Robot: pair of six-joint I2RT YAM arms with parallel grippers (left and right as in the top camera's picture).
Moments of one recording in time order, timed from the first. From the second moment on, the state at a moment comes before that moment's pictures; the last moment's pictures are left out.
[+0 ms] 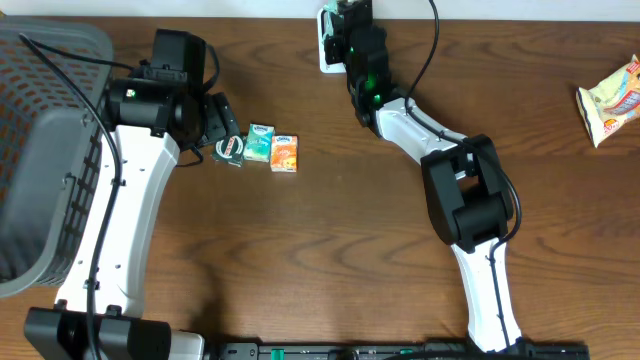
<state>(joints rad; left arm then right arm) -0.13 1.58 1.61 -1.23 -0.19 -0.49 0.42 2.39 1.76 0.50 0.14 0.13</state>
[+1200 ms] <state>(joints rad) -0.13 1.58 1.61 -1.23 -0.19 -0.49 0.41 2.40 1.90 0.24 0.13 -0.11</state>
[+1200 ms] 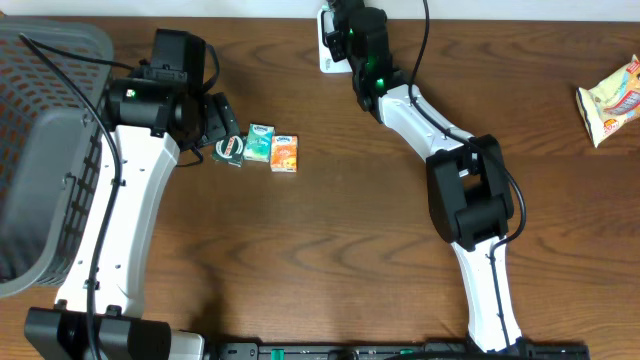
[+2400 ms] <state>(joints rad) -0.13 1.58 1.61 -1.23 -0.19 -0.49 0.38 2.44 1.90 0.21 0.08 -0.04</state>
